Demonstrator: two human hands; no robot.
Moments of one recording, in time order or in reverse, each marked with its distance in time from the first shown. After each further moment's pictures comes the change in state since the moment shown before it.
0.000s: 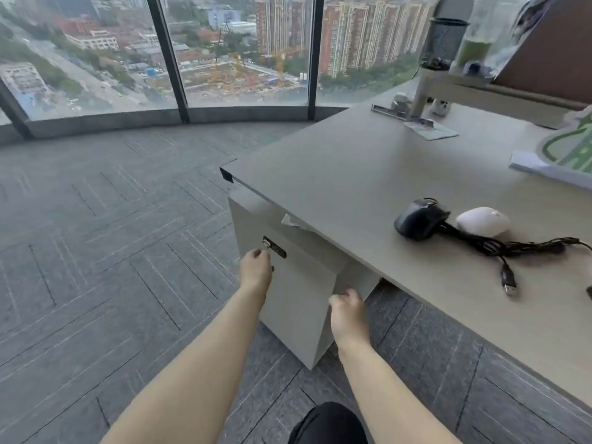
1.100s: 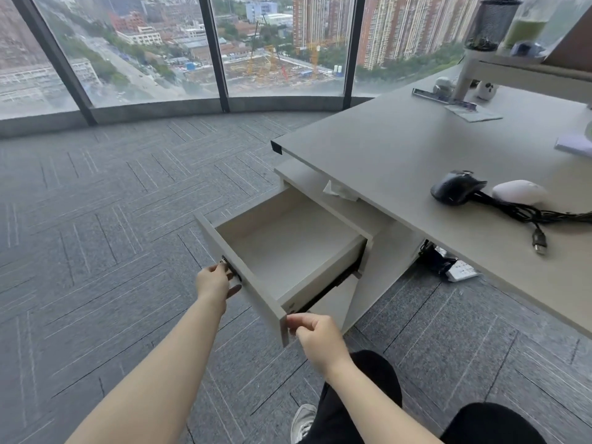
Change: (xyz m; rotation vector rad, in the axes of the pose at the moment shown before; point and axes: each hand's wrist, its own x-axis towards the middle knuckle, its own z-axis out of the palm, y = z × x) left_hand -0.025 -0.093 -0.163 -0.337 0.309 -0.150; right_hand -0.123 0.060 0.043 -0.185 -0.534 -0.198
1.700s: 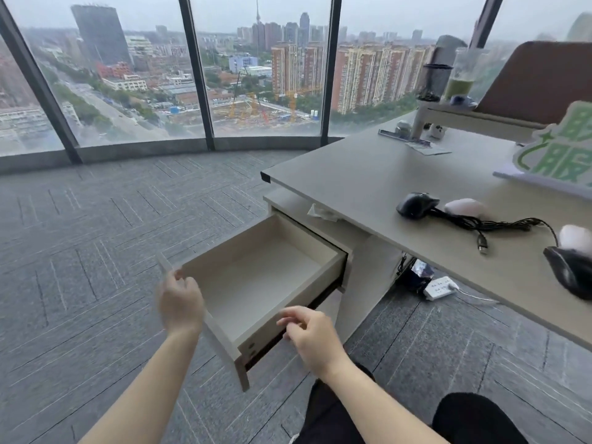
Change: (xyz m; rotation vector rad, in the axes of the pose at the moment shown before) left_hand -0.075 0.029 -0.059 0.438 0.209 0.597; right_hand -0.047 -0.037 0.000 -0.004 0.060 -0.206
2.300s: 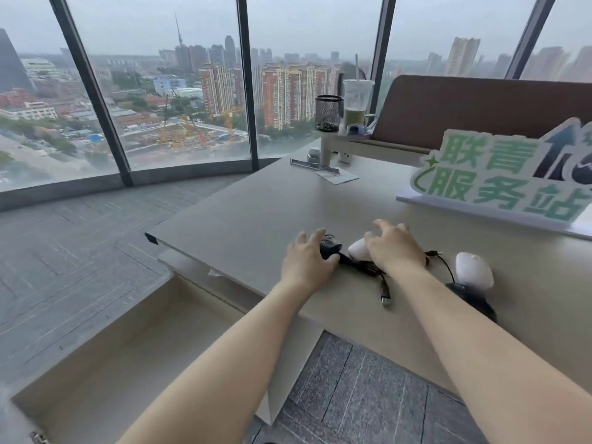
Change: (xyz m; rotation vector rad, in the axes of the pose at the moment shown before) left_hand -0.129 0.275 0.289 0.289 -0.815 0.642; right_hand 0.095 -0.073 -0.356 -0.673 0.706 0.309
